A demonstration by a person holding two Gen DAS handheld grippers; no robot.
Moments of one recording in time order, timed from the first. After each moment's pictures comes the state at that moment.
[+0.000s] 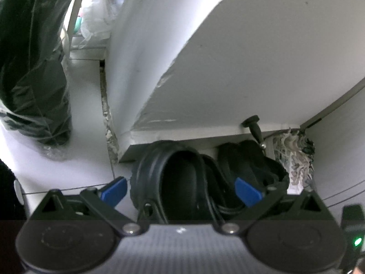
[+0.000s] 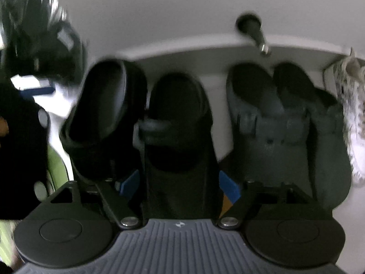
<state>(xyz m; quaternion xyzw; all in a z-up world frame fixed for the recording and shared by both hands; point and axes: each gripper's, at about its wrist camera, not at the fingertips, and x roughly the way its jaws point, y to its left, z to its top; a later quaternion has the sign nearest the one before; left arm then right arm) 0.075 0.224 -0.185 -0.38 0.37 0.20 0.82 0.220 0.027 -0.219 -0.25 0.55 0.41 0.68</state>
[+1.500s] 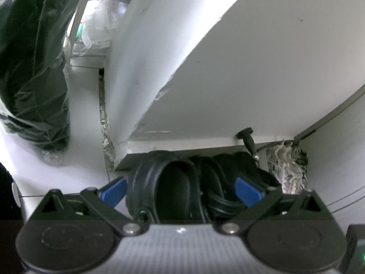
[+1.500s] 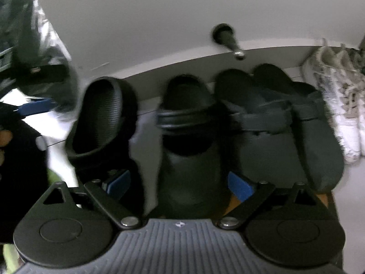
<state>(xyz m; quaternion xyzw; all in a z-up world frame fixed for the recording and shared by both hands) 0.070 0.229 -0.176 -0.39 0.34 0.21 0.83 0.196 0.009 -0.189 -0.18 0.52 0.41 0.73</state>
